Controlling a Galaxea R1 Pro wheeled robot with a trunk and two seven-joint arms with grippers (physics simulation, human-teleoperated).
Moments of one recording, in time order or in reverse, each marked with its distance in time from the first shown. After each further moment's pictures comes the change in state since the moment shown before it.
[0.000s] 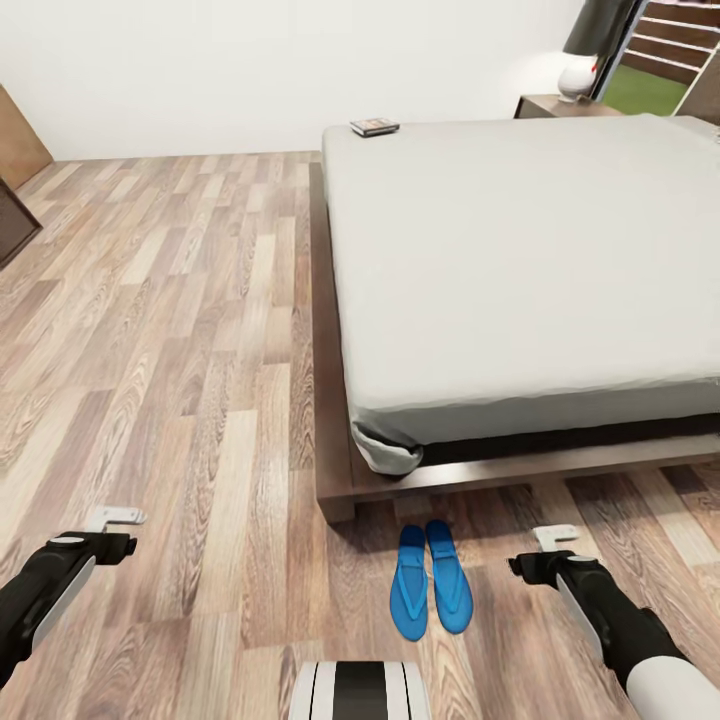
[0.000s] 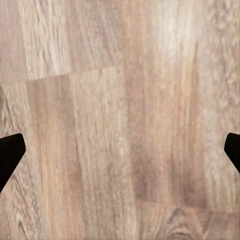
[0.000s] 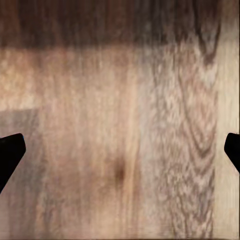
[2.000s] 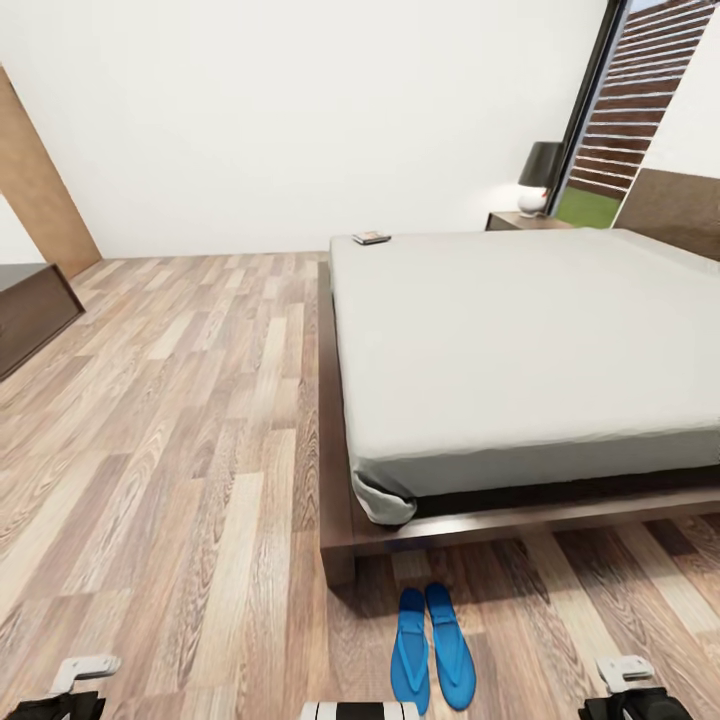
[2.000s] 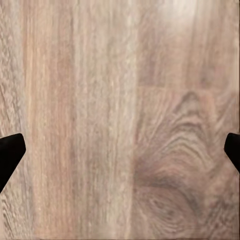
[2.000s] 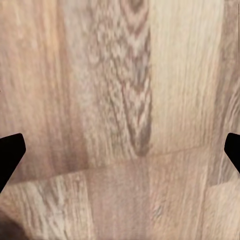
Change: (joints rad) left arm 0.042 -0.111 -0.002 0.723 0.007 -0.423 -0.002; right arm 0.217 -0.084 0.002 0.188 0.003 -0.020 -0.007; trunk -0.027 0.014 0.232
